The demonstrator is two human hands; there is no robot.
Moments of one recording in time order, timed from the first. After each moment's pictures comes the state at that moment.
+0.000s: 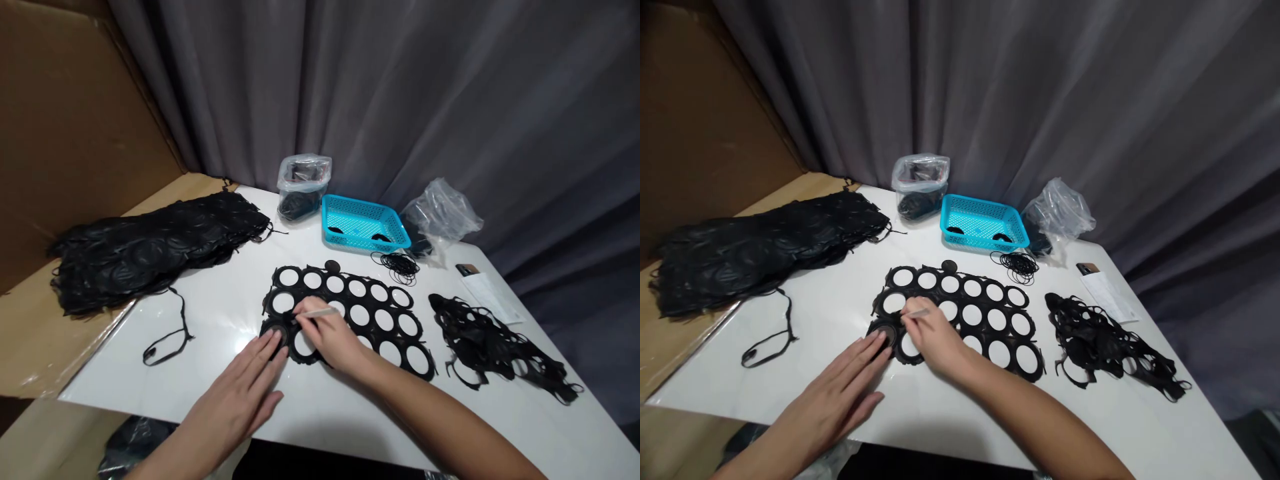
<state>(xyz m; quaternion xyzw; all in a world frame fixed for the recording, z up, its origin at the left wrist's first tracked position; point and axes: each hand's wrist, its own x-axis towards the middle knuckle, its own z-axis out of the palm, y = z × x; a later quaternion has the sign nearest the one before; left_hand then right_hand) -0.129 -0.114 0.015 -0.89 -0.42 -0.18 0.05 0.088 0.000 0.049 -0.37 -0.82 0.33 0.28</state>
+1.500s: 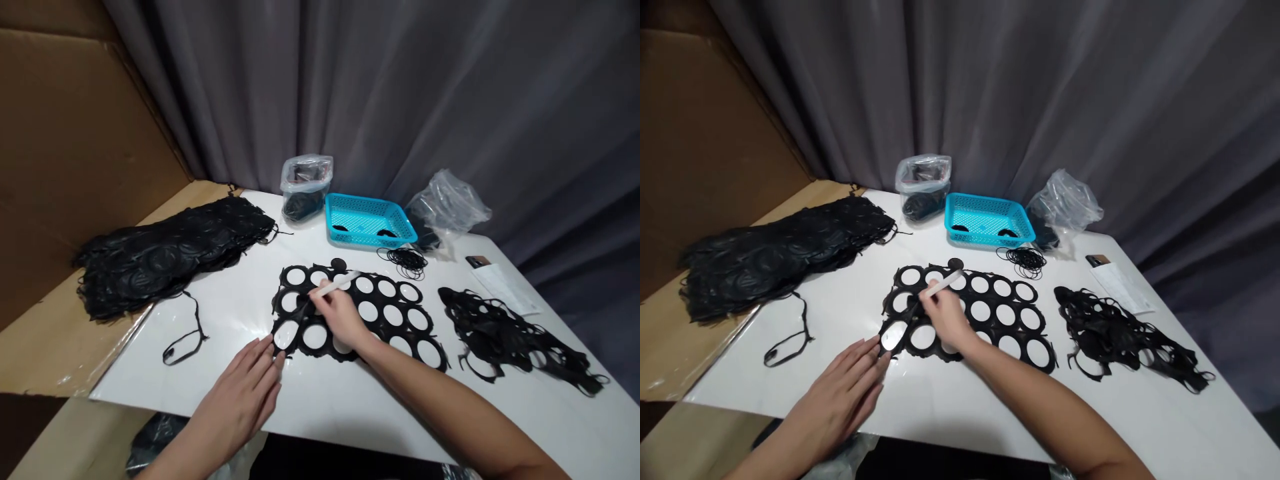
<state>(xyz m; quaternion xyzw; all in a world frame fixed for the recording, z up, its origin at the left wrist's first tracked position) -0.139 -0.116 0.022 -0.90 -0.41 -0.16 0.05 0.075 0.015 0.032 -0.47 -0.68 0.44 0.36</state>
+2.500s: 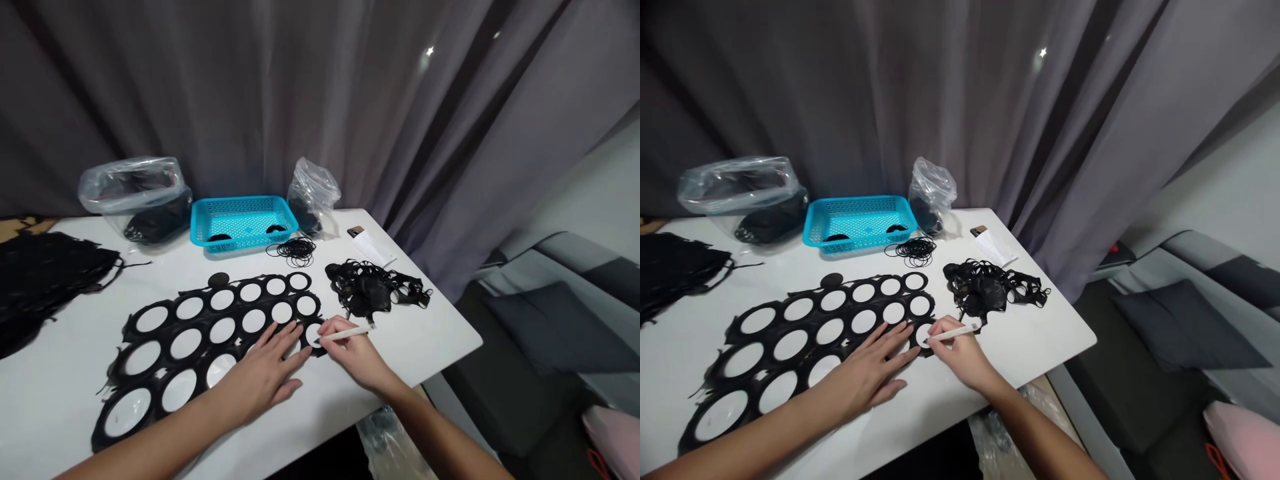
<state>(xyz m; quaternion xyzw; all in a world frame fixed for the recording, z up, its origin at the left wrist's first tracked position) 0.062 -0.004 0.011 -0.97 -0.15 -0.13 -0.10 0.295 -0.070 0.032 -0.58 -0.59 0.39 0.41</state>
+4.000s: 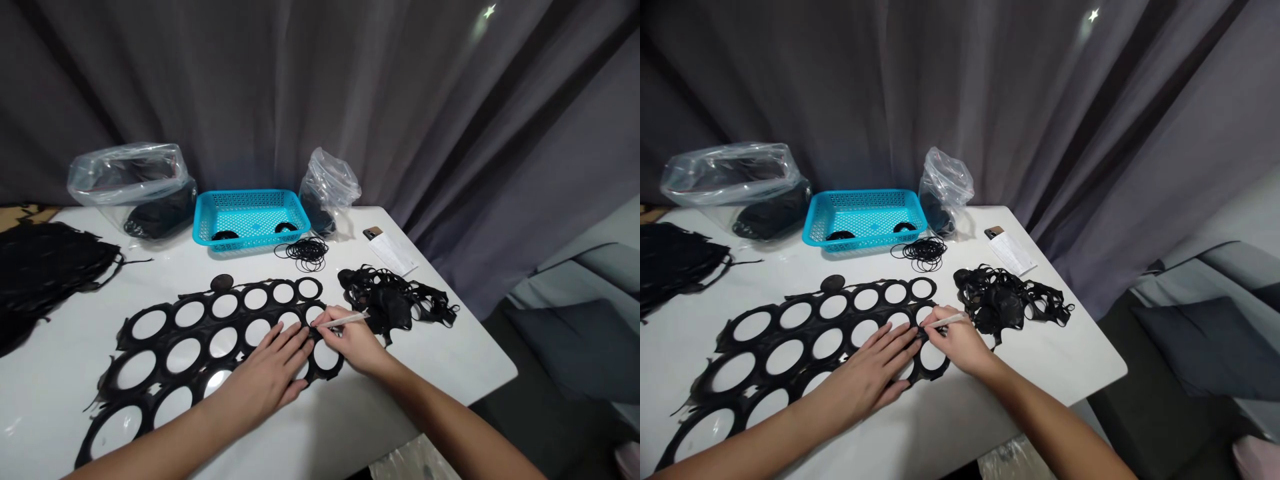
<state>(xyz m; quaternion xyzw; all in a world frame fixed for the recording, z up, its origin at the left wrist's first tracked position) 0.070 0.013 0.005 -0.97 -0.19 -0.14 -0.07 0.303 -0.009 0.029 -0.56 -0.69 0.32 0.32</state>
